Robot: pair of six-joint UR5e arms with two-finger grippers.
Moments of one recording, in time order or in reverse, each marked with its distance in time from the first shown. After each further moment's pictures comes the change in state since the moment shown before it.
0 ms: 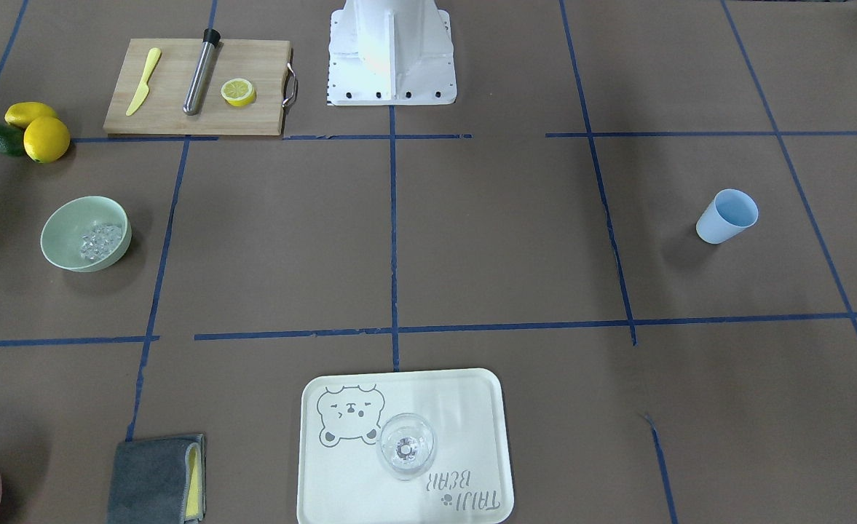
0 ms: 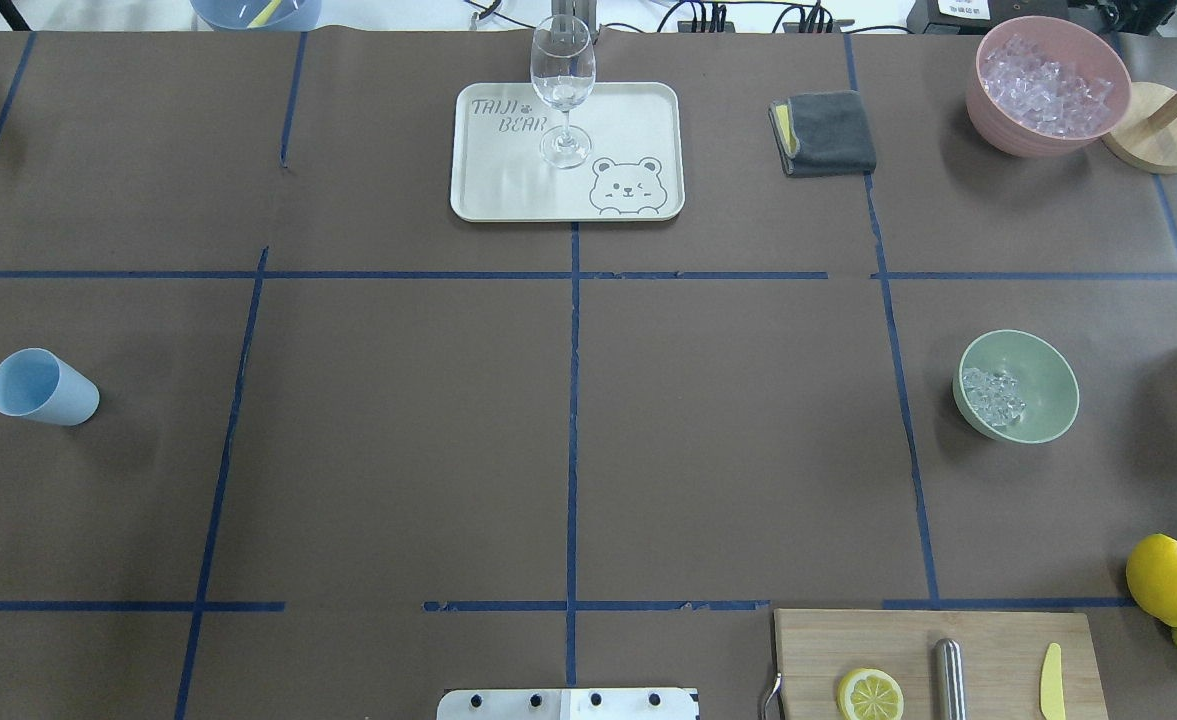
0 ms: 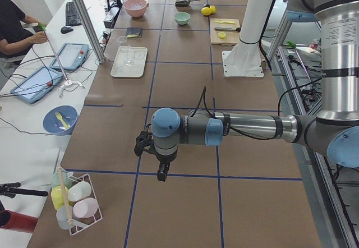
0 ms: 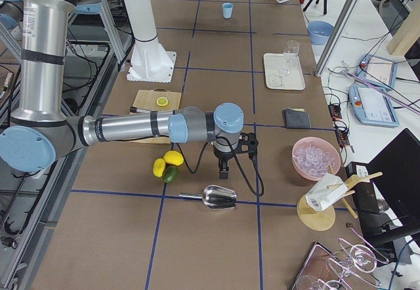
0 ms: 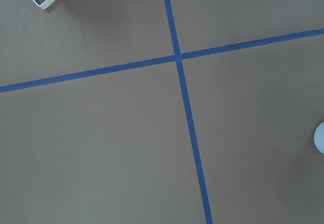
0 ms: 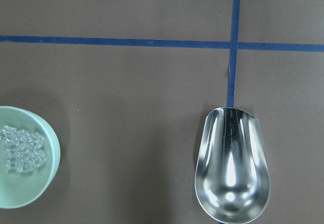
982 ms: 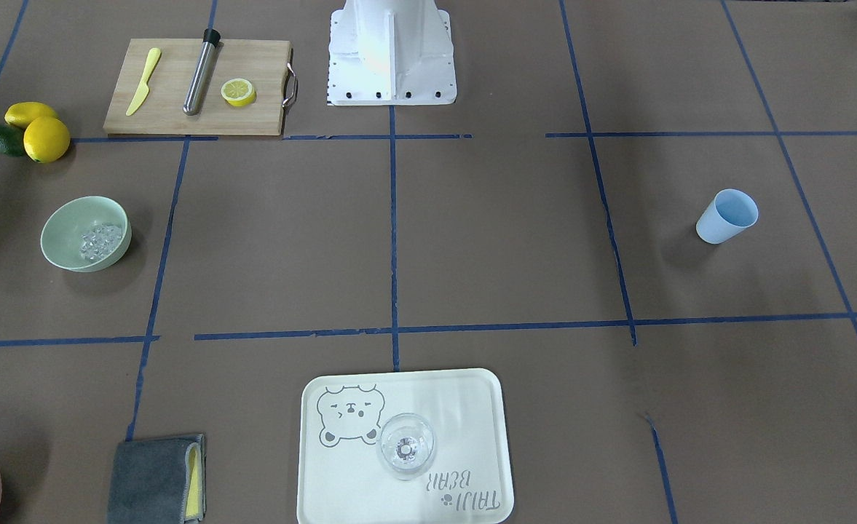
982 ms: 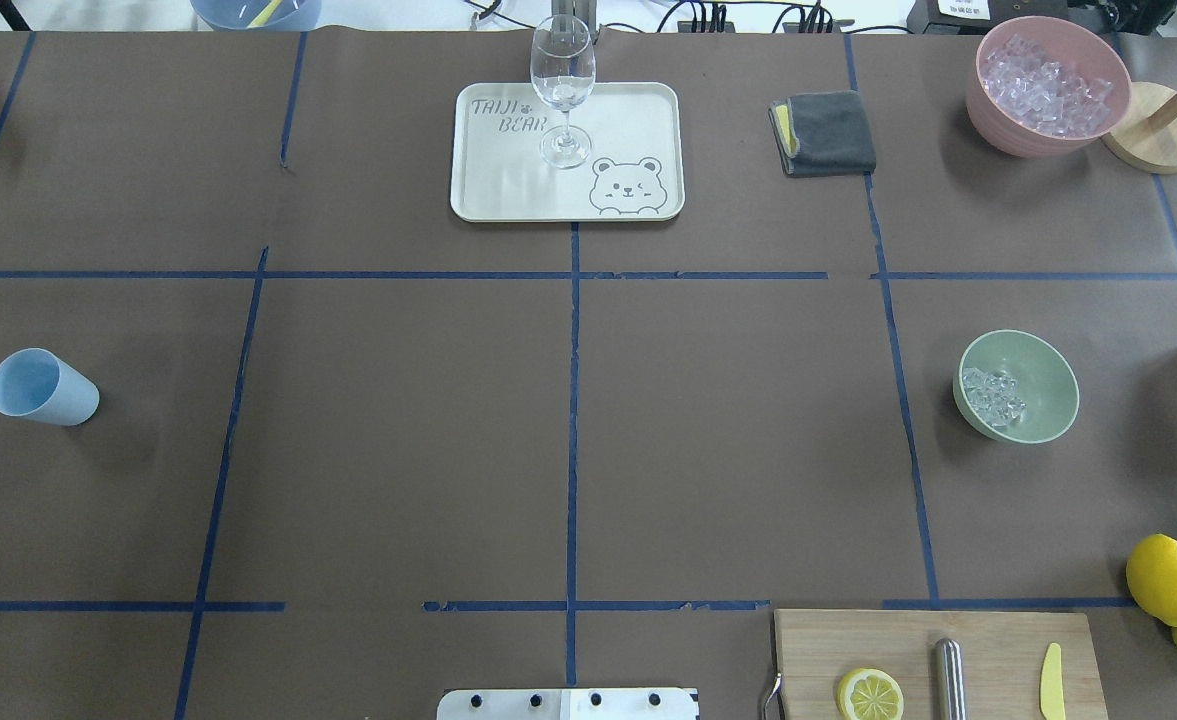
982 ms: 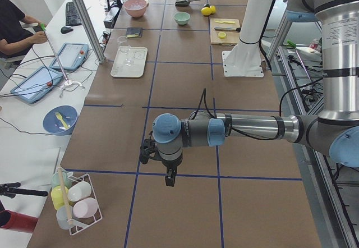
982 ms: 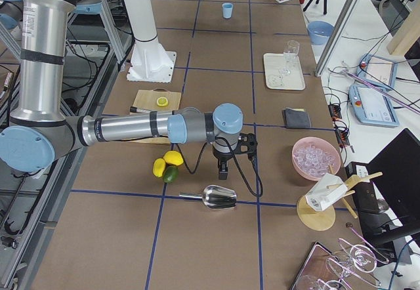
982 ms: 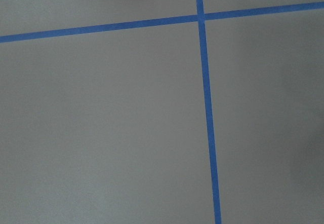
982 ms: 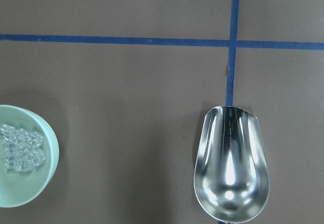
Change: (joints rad) left arm 0.001 0.014 -0.004 0.094 0.001 0.004; right arm 0.000 -0.002 0.001 0.001 -0.001 0.000
